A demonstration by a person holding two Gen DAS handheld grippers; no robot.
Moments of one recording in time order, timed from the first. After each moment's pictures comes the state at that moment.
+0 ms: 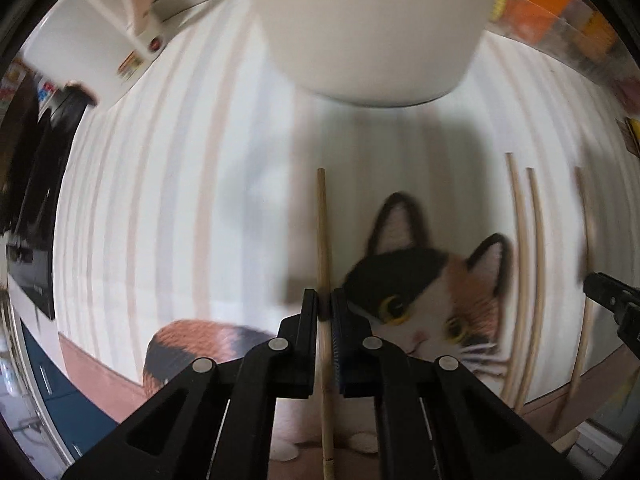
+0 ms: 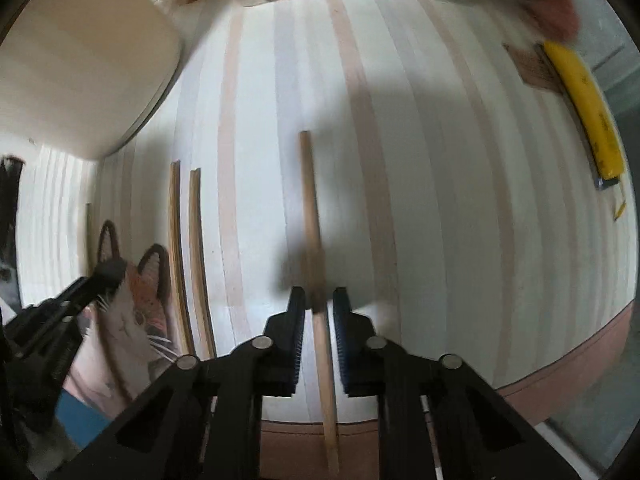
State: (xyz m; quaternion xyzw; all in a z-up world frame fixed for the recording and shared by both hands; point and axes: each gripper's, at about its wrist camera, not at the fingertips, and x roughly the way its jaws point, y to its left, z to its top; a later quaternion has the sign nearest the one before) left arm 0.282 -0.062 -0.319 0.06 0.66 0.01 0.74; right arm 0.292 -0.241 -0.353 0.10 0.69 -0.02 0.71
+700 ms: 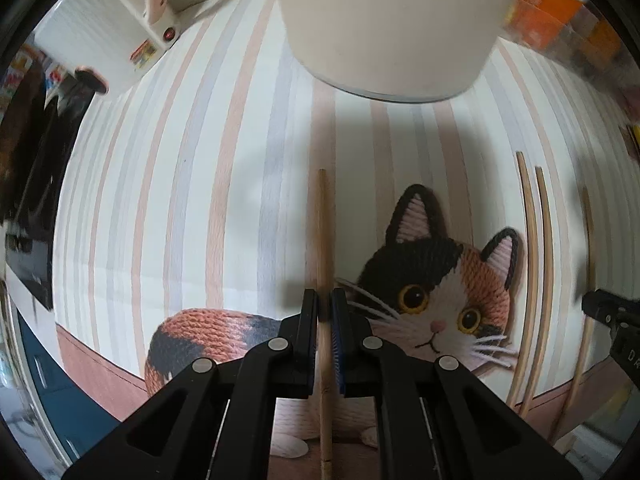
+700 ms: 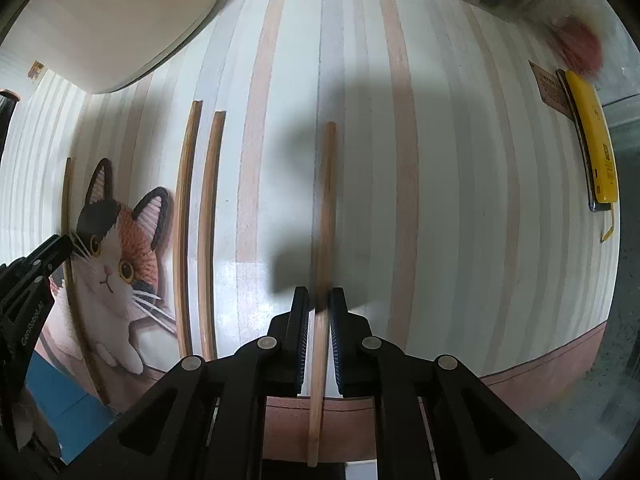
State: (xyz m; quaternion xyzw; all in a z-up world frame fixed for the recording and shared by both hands) left arm 0.272 -0.040 -0.318 0.04 0.66 0.02 0.75; right arm 0.291 -0.187 -0.362 0.03 0.73 -0.01 0.69
